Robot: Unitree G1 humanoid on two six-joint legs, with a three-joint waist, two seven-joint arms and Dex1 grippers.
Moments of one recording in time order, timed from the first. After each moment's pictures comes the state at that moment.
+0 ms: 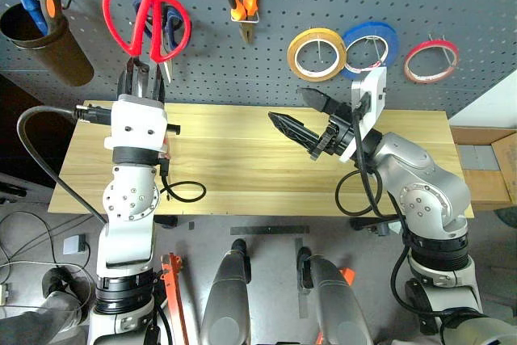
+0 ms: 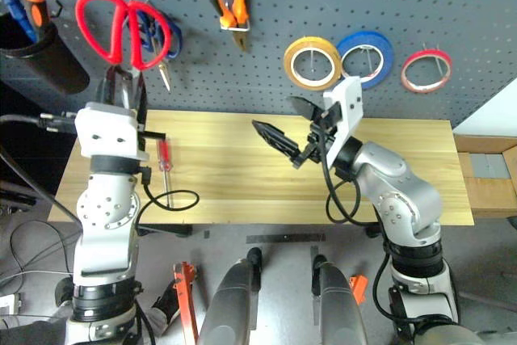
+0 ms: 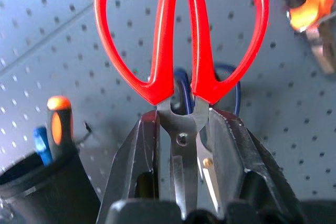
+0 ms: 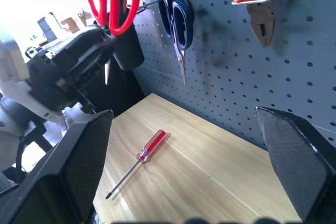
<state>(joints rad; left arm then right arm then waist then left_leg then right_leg) -0.31 0.34 0.18 -0.33 0.23 0.00 0.01 -0.61 -0.28 0.00 -0.39 0.64 0.73 0.48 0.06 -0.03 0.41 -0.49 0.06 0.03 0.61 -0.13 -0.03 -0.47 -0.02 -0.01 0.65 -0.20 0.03</state>
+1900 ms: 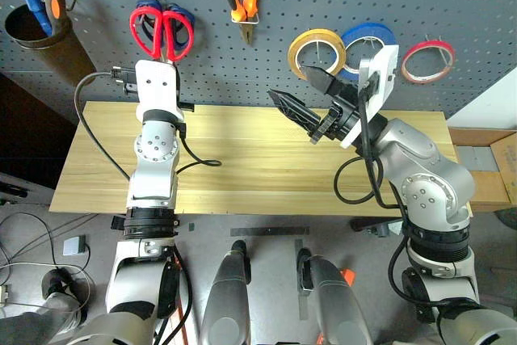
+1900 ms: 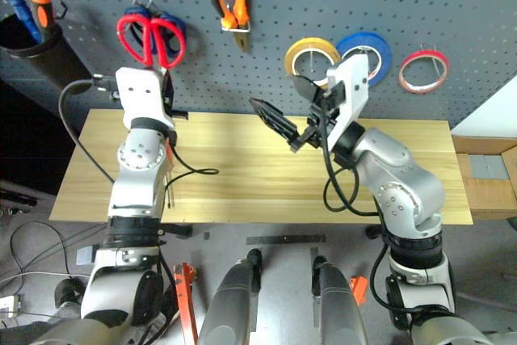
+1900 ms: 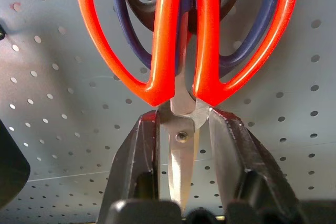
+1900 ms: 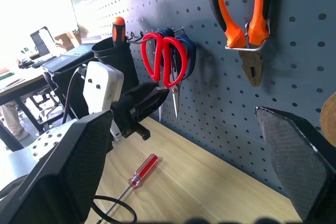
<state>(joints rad) -0.65 0.32 0.16 0.21 0.12 0.14 0.05 -0.68 -0.27 -0.02 -0.40 0.66 0.72 0.41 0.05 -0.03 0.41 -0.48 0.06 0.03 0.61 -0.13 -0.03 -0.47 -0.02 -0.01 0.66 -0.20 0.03</state>
